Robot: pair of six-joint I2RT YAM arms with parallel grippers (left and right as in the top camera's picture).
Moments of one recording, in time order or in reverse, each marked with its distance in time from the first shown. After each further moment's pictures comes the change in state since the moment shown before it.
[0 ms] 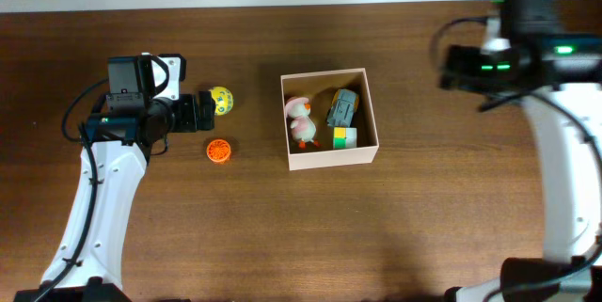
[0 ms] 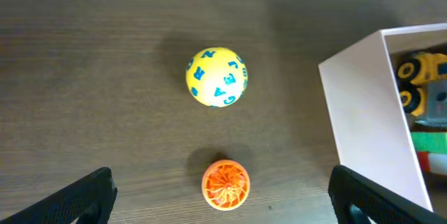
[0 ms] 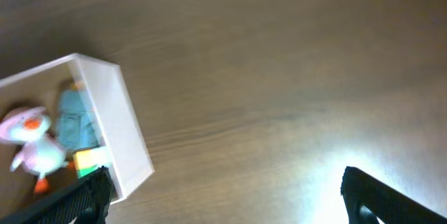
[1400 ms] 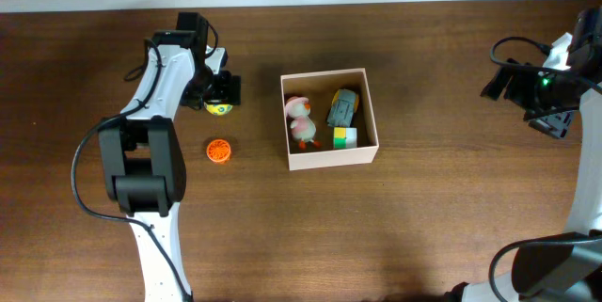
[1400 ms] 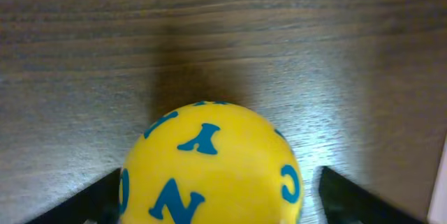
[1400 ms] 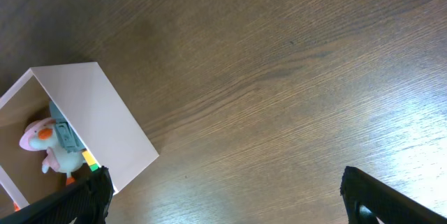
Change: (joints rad) left arm -0.095 0.850 0.739 -0.399 -0.057 -0.001; right arm -0.270 0.043 -0.074 -0.045 -0.243 0.001
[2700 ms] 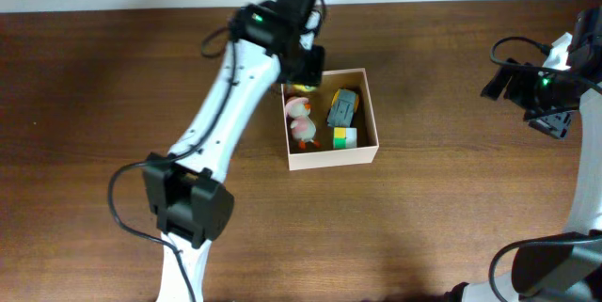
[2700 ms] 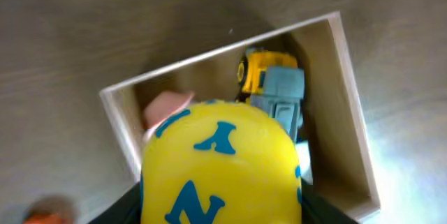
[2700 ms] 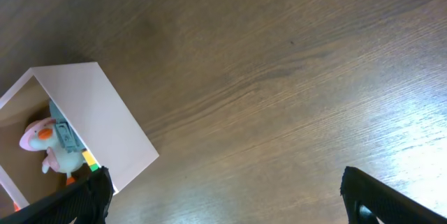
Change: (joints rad) left arm -0.436 -0.130 0.284 -0.143 -0.051 -0.296; right arm 0.000 0.000 0.000 0.000 0.000 0.000
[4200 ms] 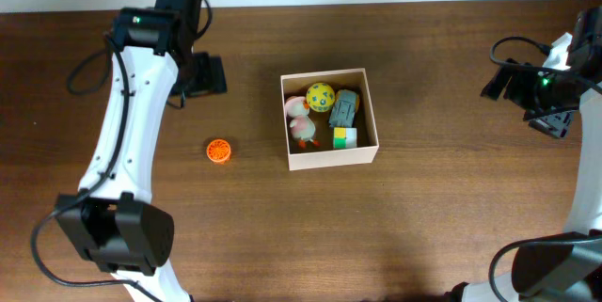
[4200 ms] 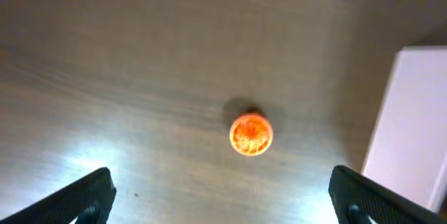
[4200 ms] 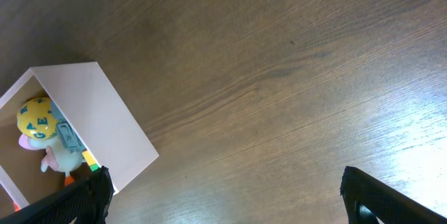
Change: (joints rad) left arm 0.361 -0.269 -0.243 -0.209 -0.256 -0.022; right arm 0.000 0.000 0.000 0.000 0.000 0.000
